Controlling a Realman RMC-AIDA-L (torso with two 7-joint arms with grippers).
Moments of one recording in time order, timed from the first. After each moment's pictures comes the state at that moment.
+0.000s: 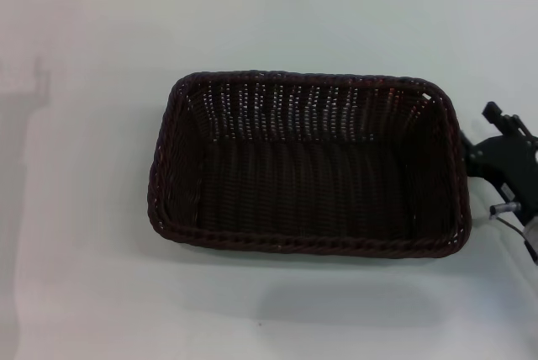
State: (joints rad) left arm -0.28 -2.07 -1.36 -0.41 2.54 1.31 -0.07; right arm 0.37 2.08 0.25 0.23 -1.91 -1.15 0.23
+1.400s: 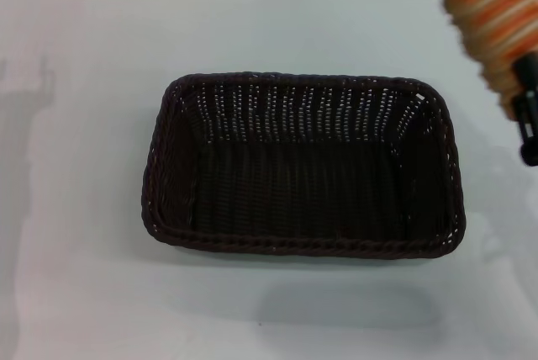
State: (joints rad) left arm -0.32 -2.07 -1.35 -0.34 2.55 1.33 -0.05; right arm 0.25 2.08 0.23 0.29 -2.02 -1.80 0.11
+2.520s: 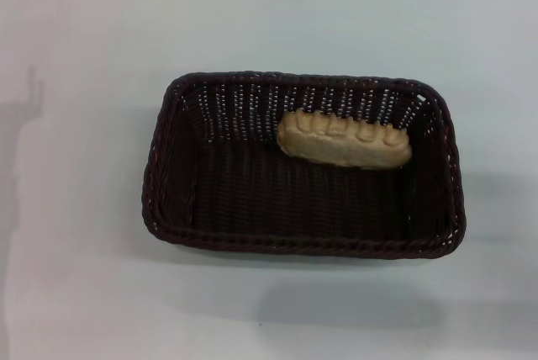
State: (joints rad) left arm -0.28 -2.07 -1.34 -0.33 2.54 1.33 -0.05; right arm 0.20 2.08 0.52 0.29 -1.89 -1.70 0.17
